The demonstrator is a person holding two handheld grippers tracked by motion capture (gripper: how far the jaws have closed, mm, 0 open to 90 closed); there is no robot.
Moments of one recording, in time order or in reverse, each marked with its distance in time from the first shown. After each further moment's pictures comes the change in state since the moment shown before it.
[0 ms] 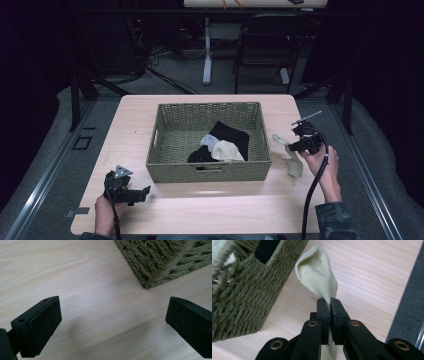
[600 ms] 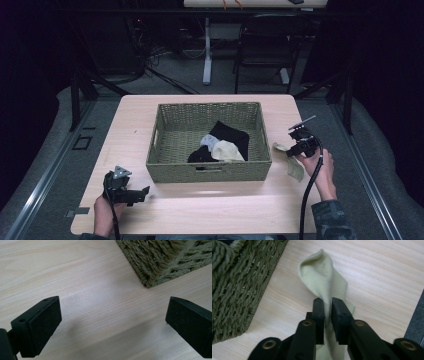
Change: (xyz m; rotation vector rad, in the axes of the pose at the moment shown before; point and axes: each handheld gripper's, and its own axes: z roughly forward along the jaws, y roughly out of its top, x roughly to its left) left arm 0.002 -0.001 -0.001 -0.003 0.002 -0.007; right arm -0.009 -0.005 0.034 0.092 0.017 0.048
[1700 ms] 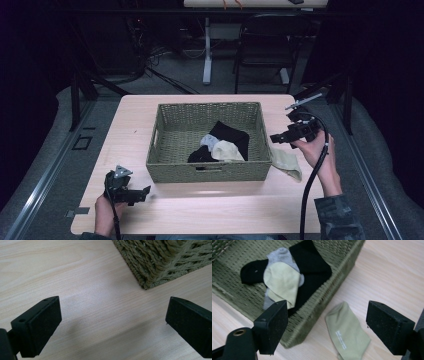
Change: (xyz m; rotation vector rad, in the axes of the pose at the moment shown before) left arm -0.001 0.002 0.001 0.000 -0.009 0.005; right arm 0.056 0.032 -0.104 -0.231 0.106 -0.158
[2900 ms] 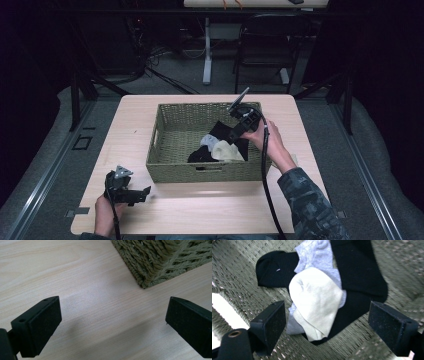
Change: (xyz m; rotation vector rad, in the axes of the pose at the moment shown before) left arm -0.001 0.000 0.000 0.002 -0.005 0.006; right arm 0.074 0.078 0.113 0.281 0.113 -0.145
